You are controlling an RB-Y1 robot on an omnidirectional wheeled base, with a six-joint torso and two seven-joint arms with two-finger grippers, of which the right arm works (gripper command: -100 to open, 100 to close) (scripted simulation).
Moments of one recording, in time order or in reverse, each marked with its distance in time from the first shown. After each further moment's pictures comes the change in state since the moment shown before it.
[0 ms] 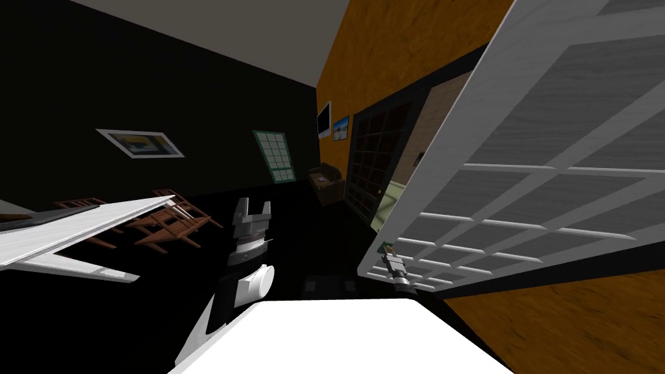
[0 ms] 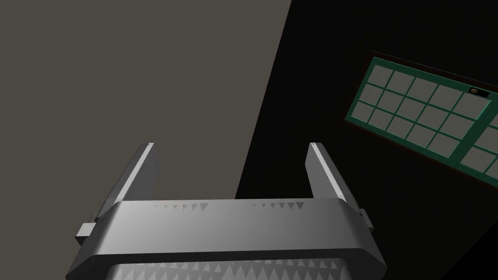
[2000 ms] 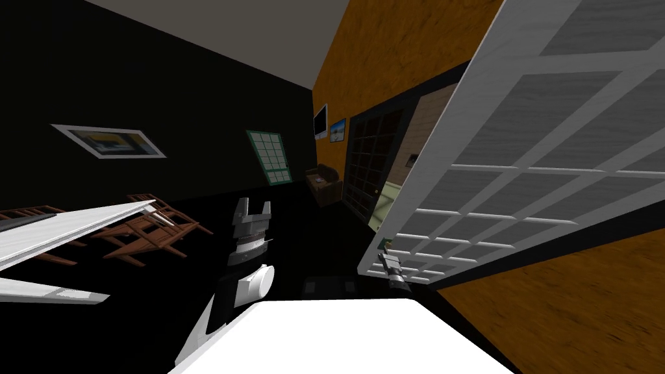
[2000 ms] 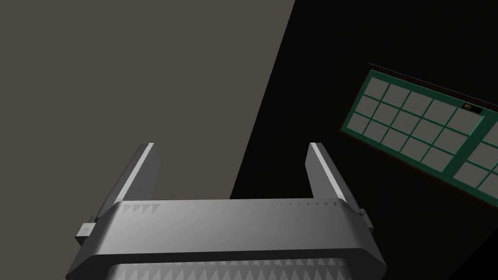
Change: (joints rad) arm -0.009 0.048 -0.003 -0.020 -0.006 0.007 0.040
